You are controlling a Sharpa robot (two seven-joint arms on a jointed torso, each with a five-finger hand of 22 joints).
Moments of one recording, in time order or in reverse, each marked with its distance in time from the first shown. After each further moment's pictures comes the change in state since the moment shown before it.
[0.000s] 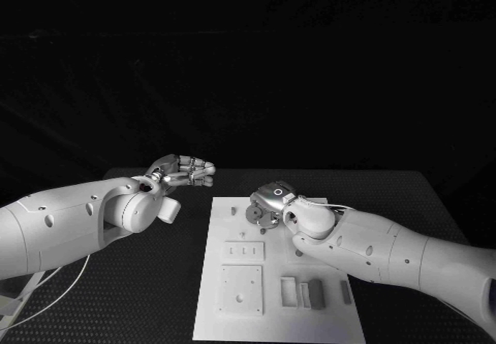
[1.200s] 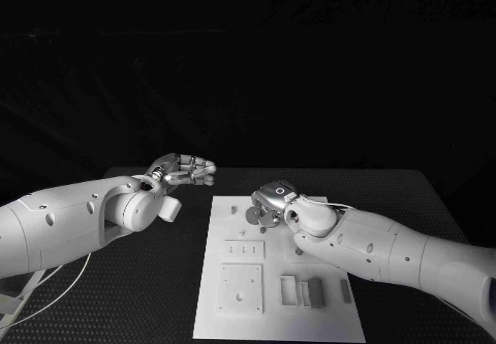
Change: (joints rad) left arm 0.000 0.001 0.000 0.000 0.000 0.000 0.000; left_hand 0.000 0.000 0.000 0.000 0.000 0.000 0.000 0.000 0.000 0.000 0.000 -0.004 0.000 0.000 0.000 0.000 0.002 0.000 0.000 0.000 0.000 0.000; right arm 0.000 -0.002 -0.004 -0.009 0.038 -0.007 0.006; right_hand -0.010 -0.037 0.025 0.014 0.000 -0.085 0.029 -0.045 -0.023 0.005 0.016 -0.010 -0.005 -0.016 0.016 -0.017 -0.025 0.000 -0.004 0.000 -0.004 -0.002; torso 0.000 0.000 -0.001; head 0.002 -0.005
